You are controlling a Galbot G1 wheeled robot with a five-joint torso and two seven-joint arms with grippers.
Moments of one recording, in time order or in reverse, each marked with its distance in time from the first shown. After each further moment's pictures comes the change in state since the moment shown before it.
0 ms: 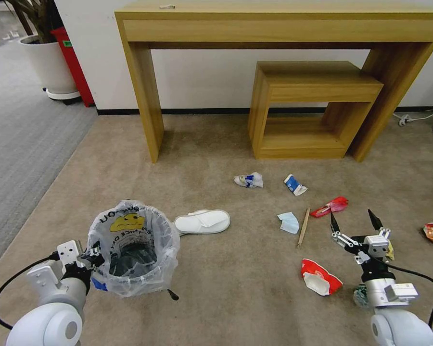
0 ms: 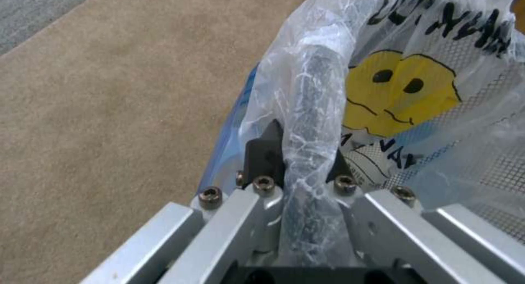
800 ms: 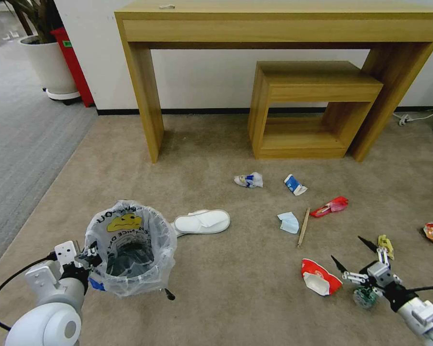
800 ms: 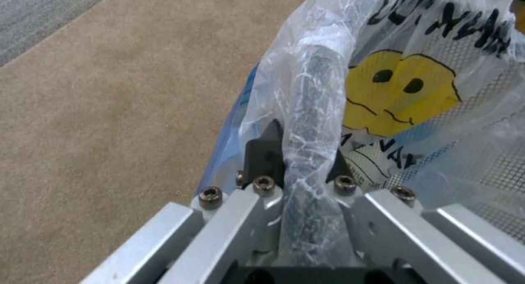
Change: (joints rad) left arm -0.002 0.003 -0.009 0.008 0.002 -0.015 0.001; right arm -0.155 -0.348 -0.055 -0.223 -0.084 0.088 -0.081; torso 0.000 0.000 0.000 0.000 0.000
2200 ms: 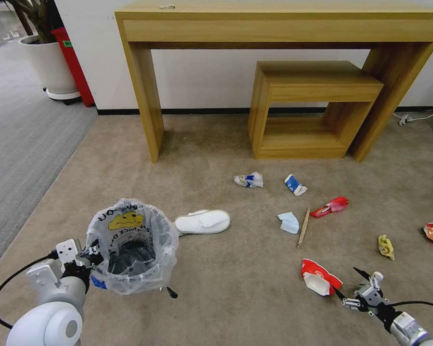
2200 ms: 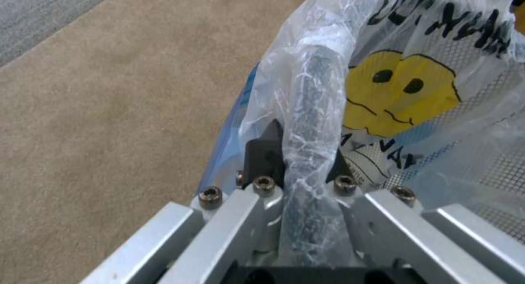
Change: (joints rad) left arm 0.000 -0.005 0.004 -0.014 0.002 0.000 0.001; right arm 0.176 -0.014 -0.194 -0.313 -0.047 -0.050 -0.008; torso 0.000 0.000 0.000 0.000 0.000
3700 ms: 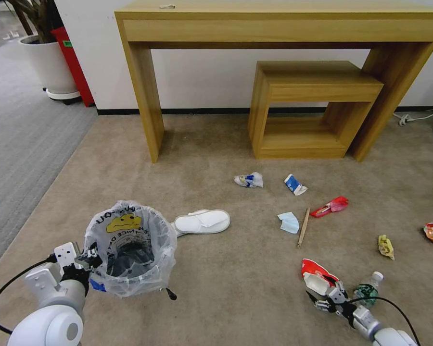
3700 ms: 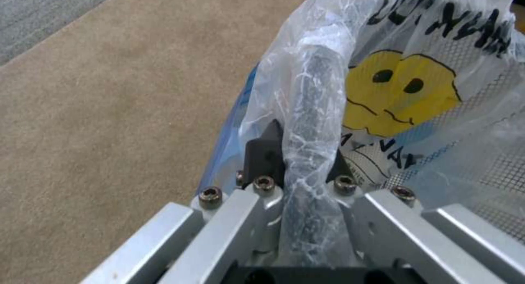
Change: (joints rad) left arm 0.006 -0.023 -0.006 0.012 0.015 -0.014 0.001; right arm 0.334 0.120 -0.285 -0.361 -0.054 0.058 -0.029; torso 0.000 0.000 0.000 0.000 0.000
